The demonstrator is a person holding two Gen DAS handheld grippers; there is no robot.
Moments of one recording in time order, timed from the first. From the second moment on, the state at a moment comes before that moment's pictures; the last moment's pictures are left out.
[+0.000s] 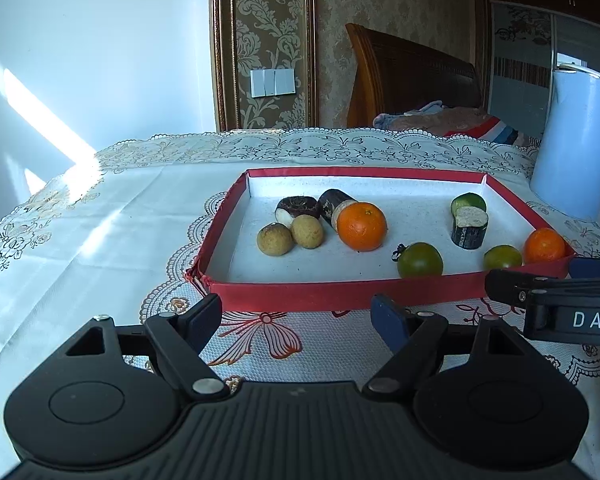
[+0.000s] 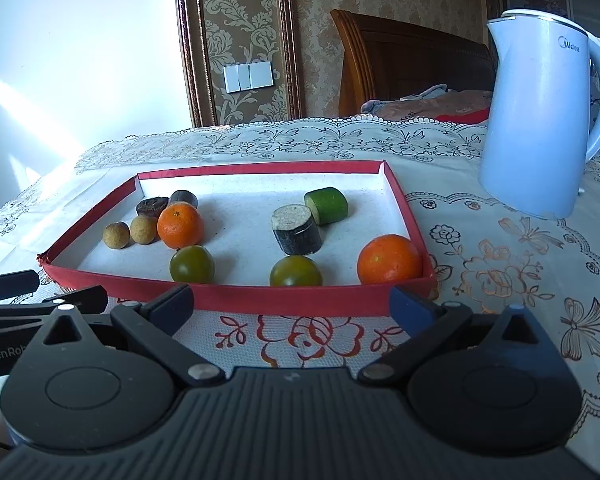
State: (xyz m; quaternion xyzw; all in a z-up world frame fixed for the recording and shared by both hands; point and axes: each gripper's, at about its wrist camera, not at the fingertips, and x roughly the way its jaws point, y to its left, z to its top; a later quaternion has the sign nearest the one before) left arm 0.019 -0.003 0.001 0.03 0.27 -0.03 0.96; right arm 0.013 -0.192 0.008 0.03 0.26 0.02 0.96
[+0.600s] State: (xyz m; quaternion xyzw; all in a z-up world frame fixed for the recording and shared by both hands) left arm 0.018 -0.005 0.001 0.03 0.27 -0.03 0.96; right arm 0.014 -0.190 0.006 0.03 0.27 0.02 0.96
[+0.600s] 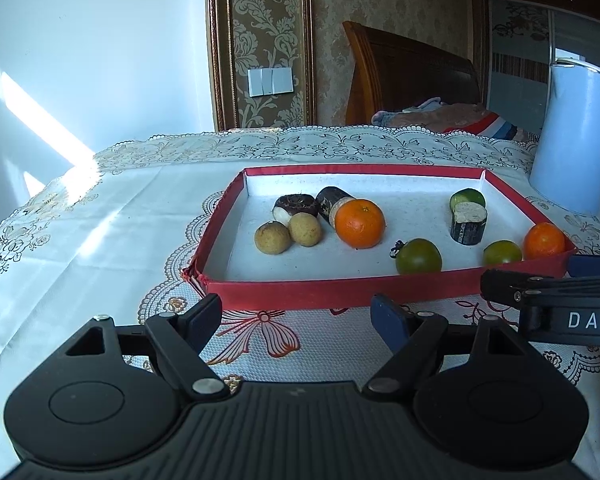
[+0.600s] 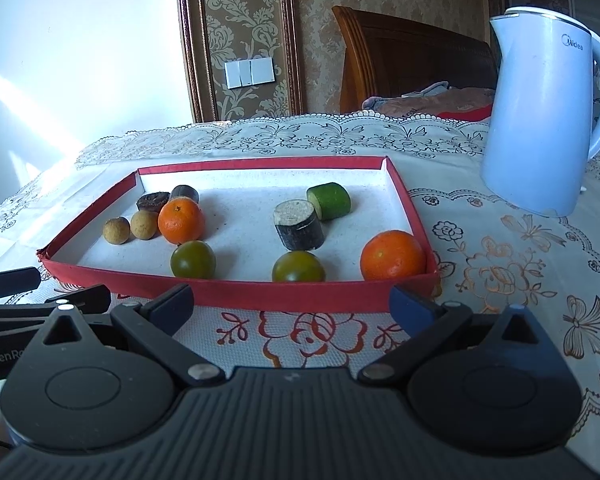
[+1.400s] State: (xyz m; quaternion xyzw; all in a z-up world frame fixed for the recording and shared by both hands) left arm 0.018 -0.005 0.000 0.03 0.27 -0.03 0.96; right arm 0.015 -0.189 0.004 0.03 0.27 0.02 0.96
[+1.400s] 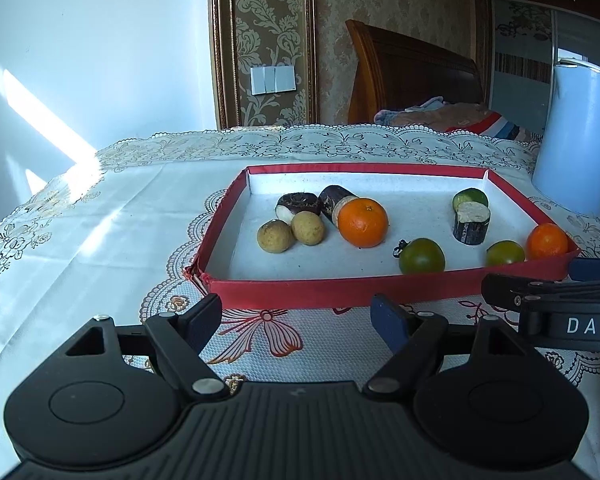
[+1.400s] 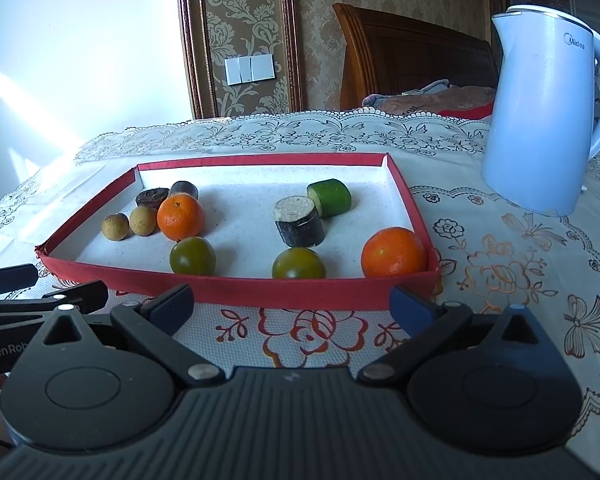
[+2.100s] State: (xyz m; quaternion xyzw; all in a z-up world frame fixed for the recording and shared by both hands) left arm 0.016 -0.005 0.003 0.04 0.26 -0.04 0.96; right arm 0.014 -0.188 0.005 0.02 0.27 0.02 0.96
